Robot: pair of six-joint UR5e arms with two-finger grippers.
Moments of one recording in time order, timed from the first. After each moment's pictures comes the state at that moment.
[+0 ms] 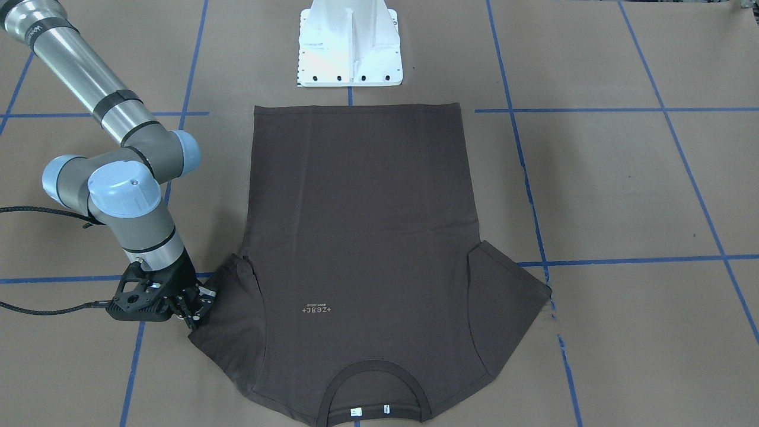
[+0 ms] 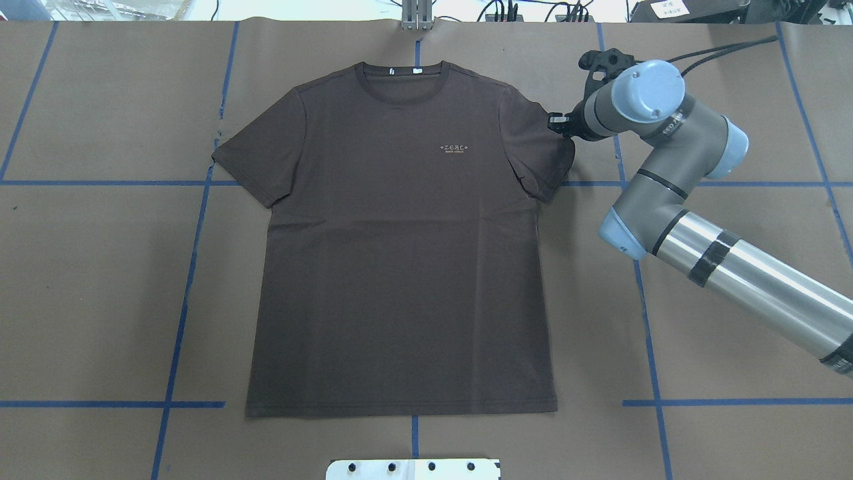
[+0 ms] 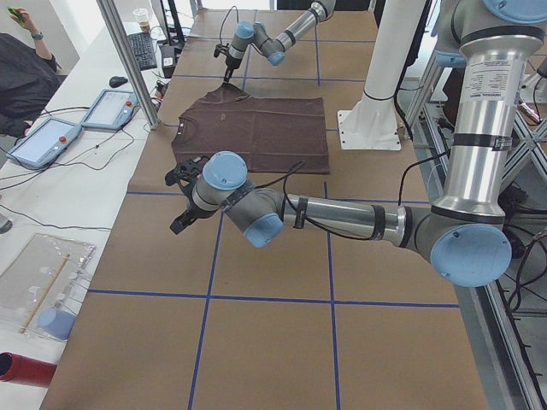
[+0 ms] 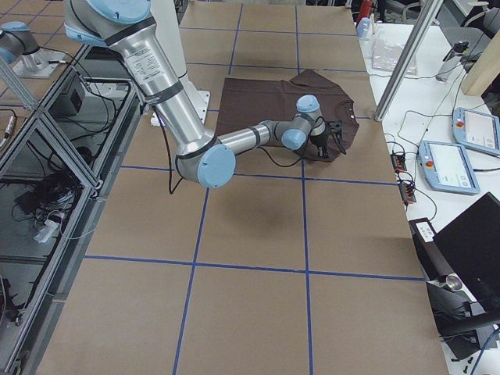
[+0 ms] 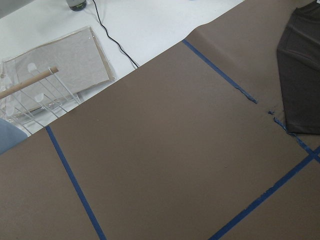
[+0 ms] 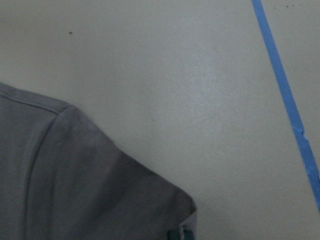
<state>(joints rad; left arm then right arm) -1.49 -1.65 -1.60 -2.31 -2.35 -0.01 0.82 -0.95 1.23 -1.00 1.76 1.13</state>
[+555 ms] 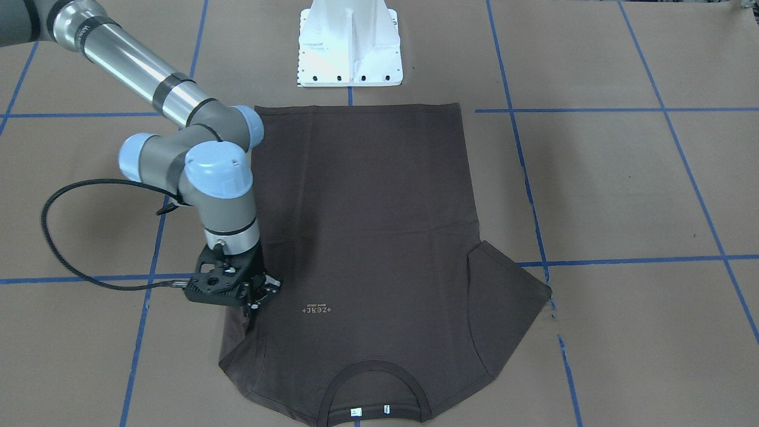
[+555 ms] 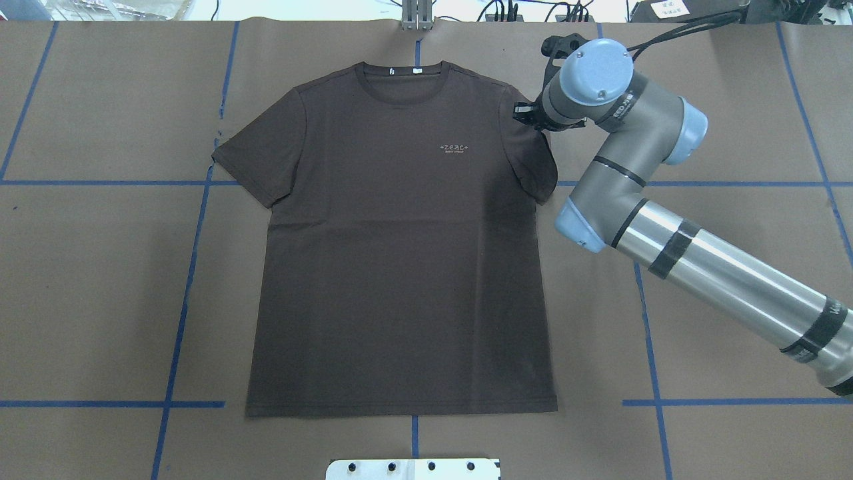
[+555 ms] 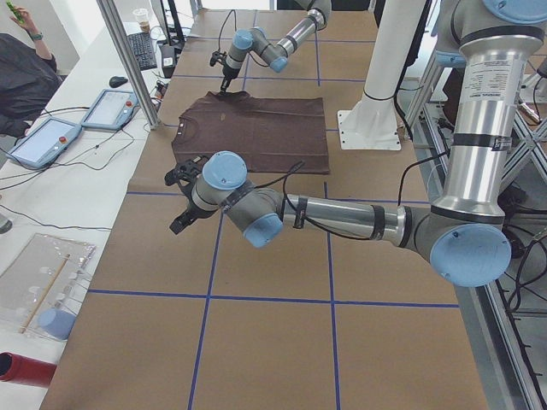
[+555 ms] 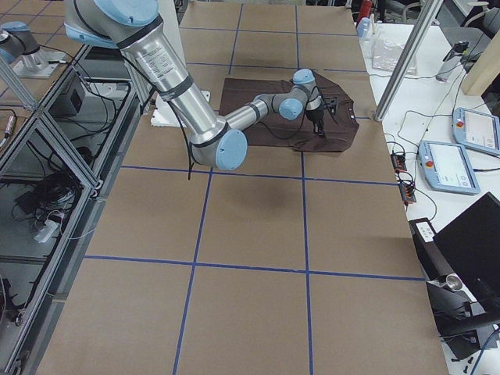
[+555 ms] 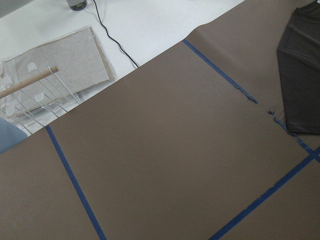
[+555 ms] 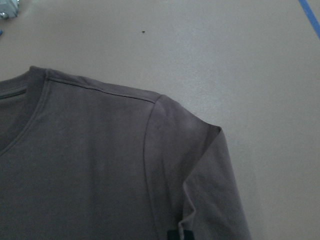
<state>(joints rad) -1.49 -1.65 -1.60 -2.31 -2.35 -0.01 0.72 -0.80 1.23 -1.20 1.63 1.24</state>
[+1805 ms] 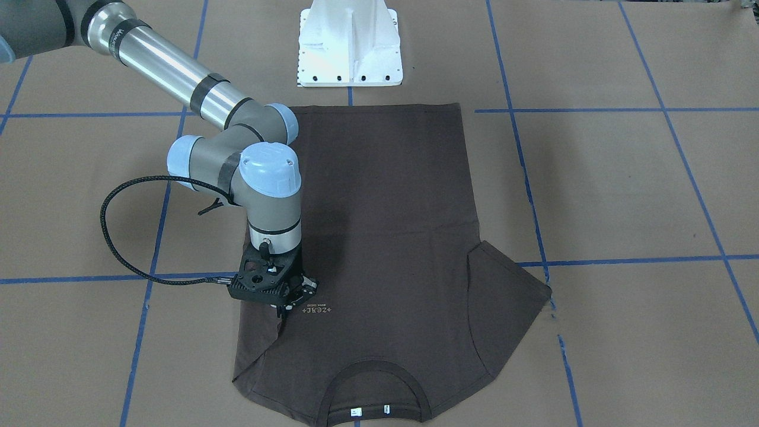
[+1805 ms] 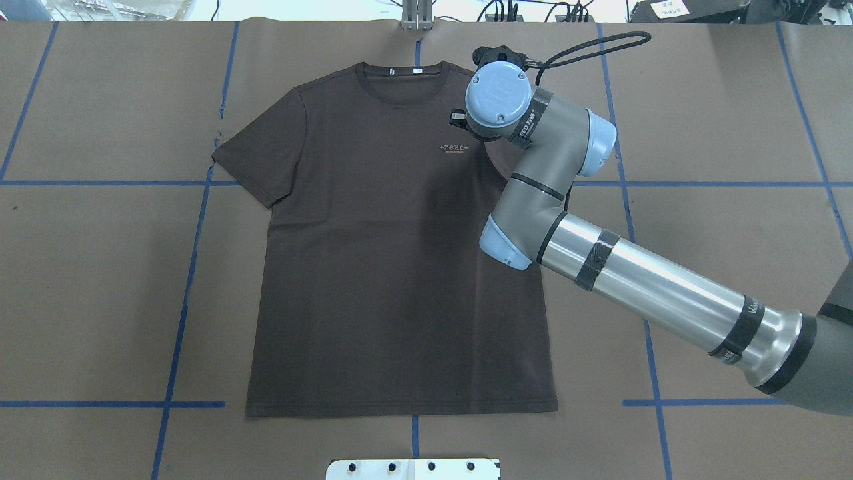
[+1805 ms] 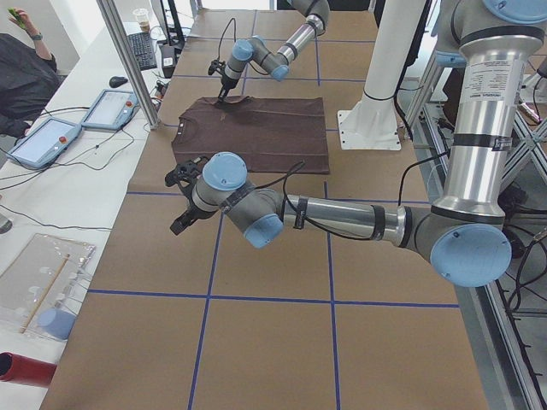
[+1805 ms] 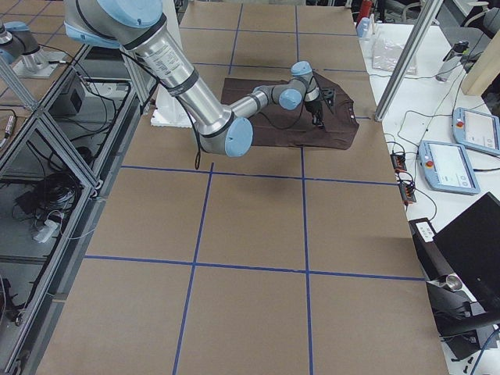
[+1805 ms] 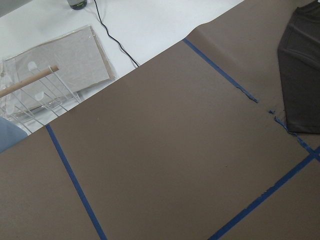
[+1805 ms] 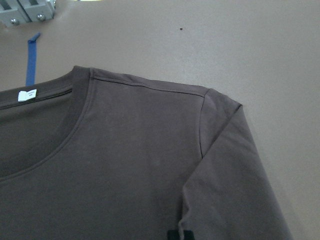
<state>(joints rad) -1.49 -1.65 -1.60 -2.31 -2.35 -0.01 0.68 -0.71 1.14 -1.20 1.58 1.31</state>
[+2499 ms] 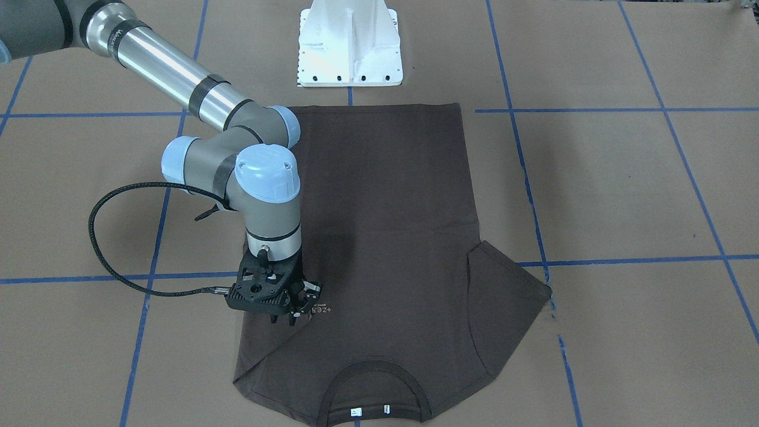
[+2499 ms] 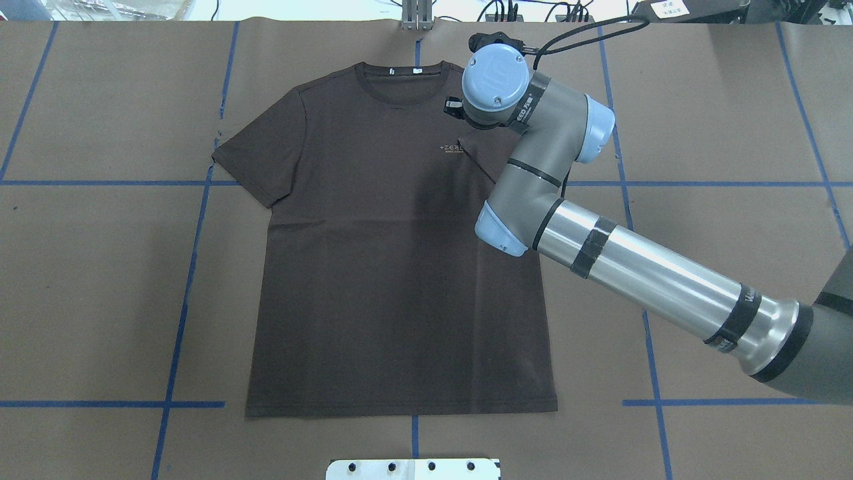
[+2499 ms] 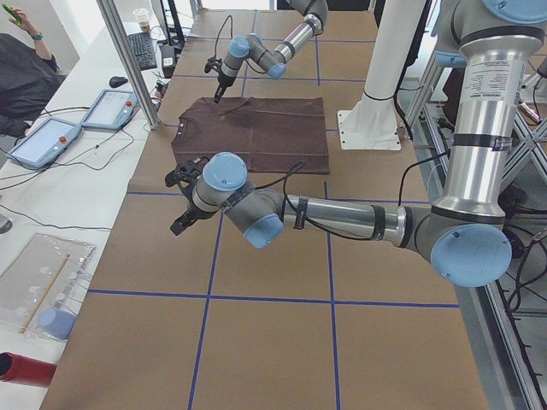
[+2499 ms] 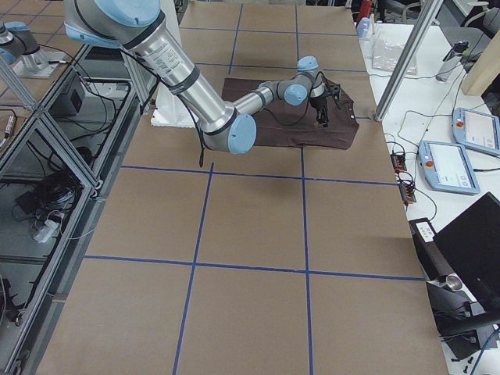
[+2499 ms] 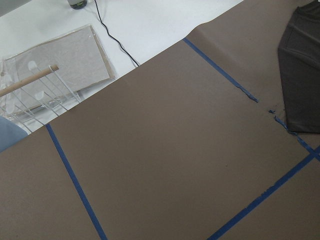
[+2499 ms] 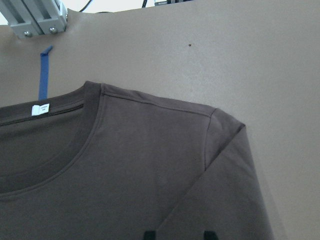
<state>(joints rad) -1.48 -1.65 -1.60 -2.31 -2.35 -0.02 0.75 -0.68 1.13 -1.24 1.68 1.20</state>
